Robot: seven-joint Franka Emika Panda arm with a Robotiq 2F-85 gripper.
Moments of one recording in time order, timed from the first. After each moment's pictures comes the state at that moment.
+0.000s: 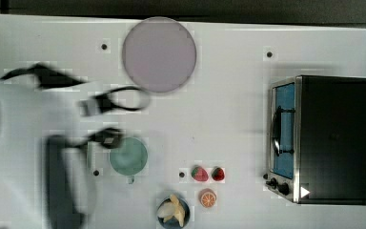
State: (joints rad) arm -0.04 -0.09 0.45 -1.90 0.03 0.26 -0.06
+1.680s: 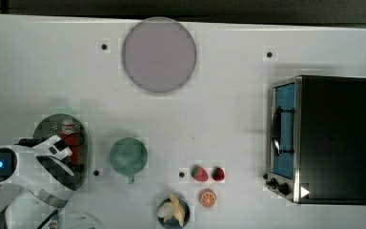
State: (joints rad) arm 0.07 0.52 0.69 -2.21 -0.34 0.92 0.23
